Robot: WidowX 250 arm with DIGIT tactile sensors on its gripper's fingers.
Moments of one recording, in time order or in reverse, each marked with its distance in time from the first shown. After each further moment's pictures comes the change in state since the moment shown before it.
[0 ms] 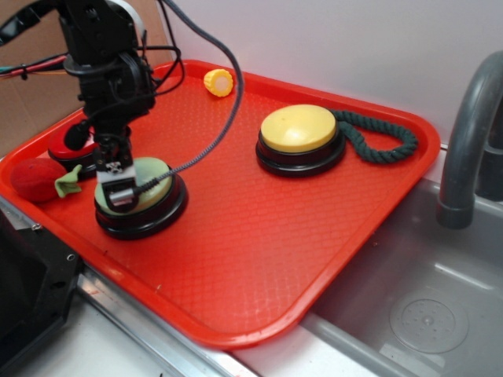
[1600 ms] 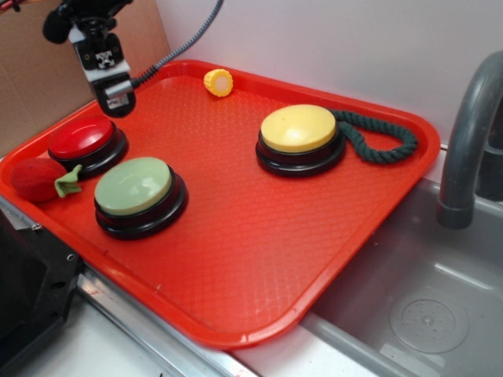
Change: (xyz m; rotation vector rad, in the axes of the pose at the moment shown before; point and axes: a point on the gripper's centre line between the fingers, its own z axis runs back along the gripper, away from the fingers) arm 0.012 0.009 0.076 -0.002 -0.046 0.141
